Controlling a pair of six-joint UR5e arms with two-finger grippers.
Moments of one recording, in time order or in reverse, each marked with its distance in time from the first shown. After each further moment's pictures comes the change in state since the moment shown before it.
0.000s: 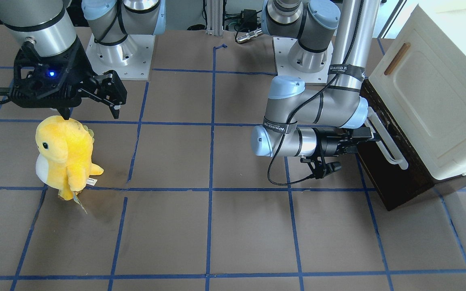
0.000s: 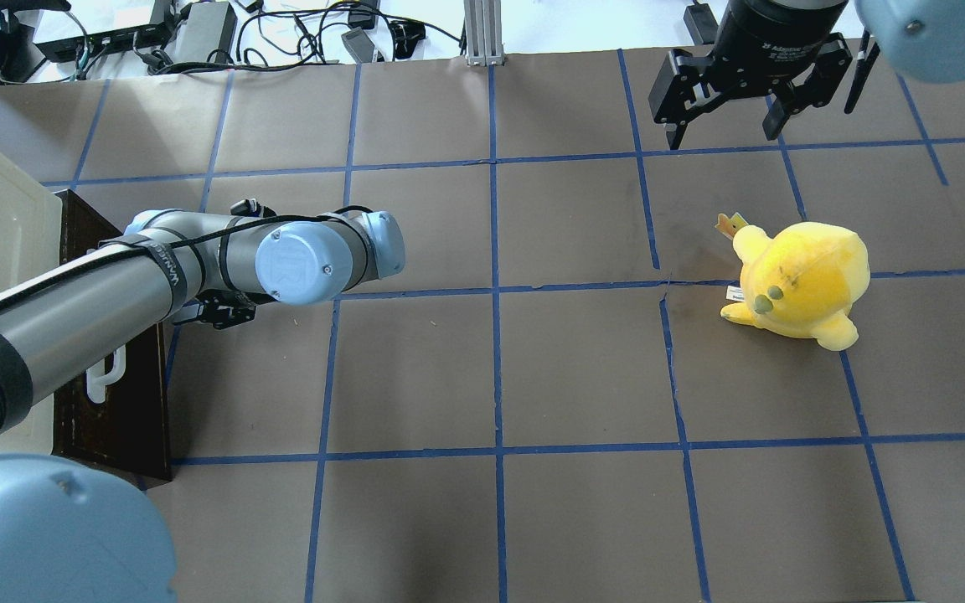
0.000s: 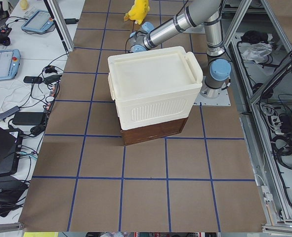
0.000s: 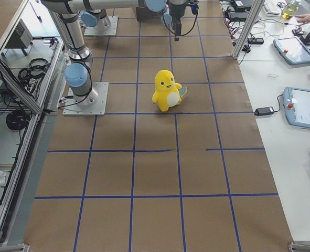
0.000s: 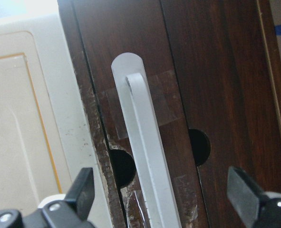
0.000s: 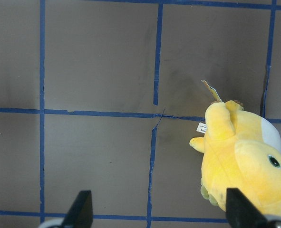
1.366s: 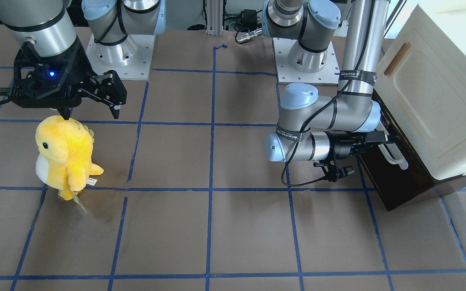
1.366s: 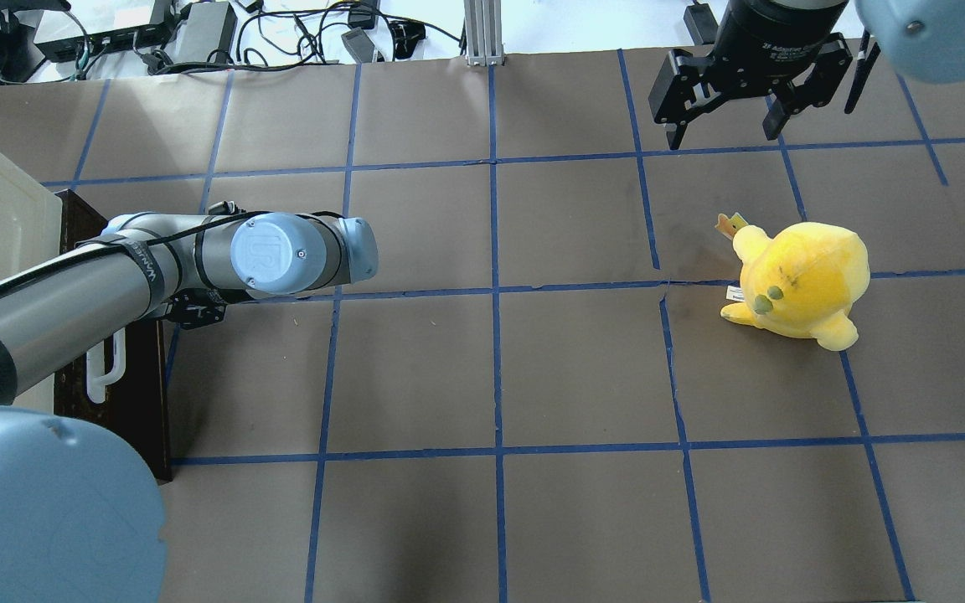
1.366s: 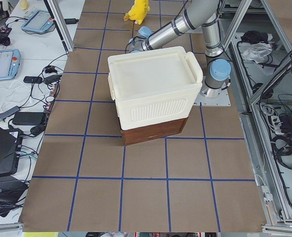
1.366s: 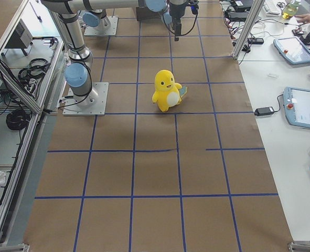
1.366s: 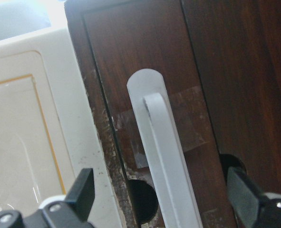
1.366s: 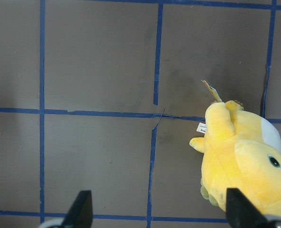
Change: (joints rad) left arm 0.068 -0.016 0.001 -0.087 0.068 -0.011; right arm 0.000 0.000 0.000 0.000 0.000 0.000
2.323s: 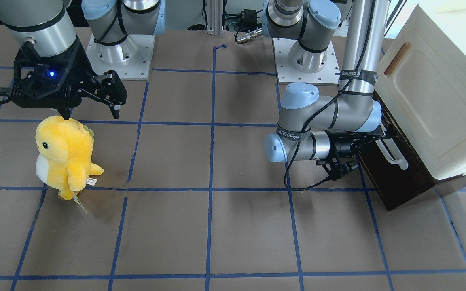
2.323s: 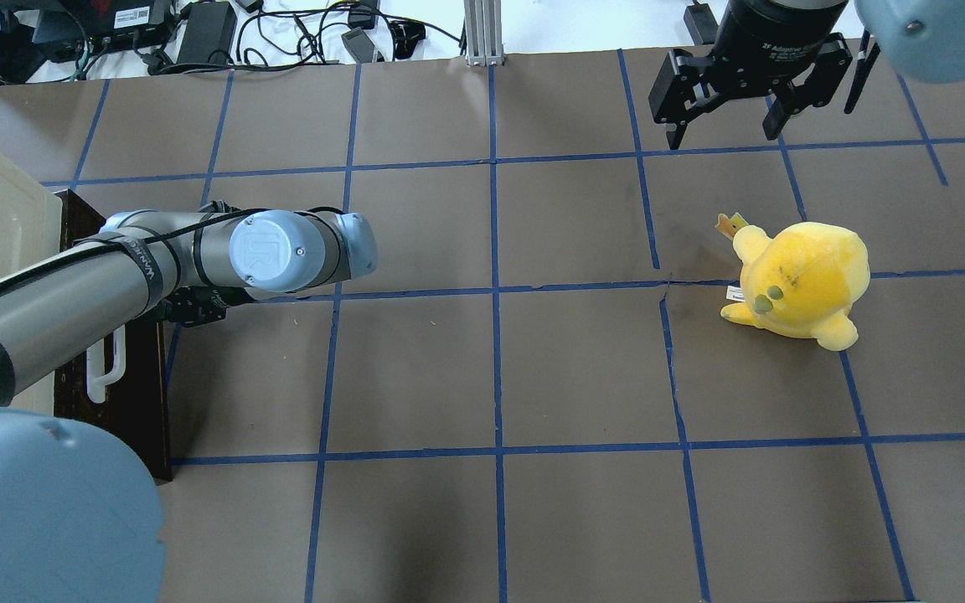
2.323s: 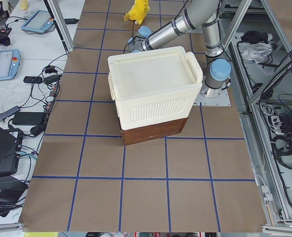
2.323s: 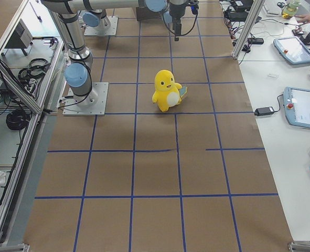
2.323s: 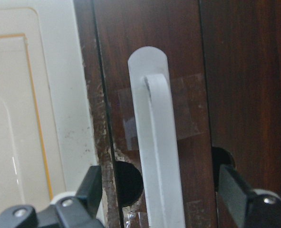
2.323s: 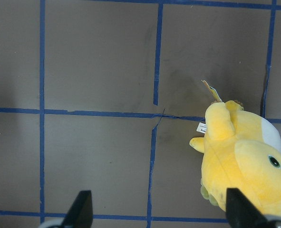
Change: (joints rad) left arm 0.000 0.004 0.005 0.001 -0.051 -0.178; right arm 0.000 0.000 0.000 0.000 0.000 0.000
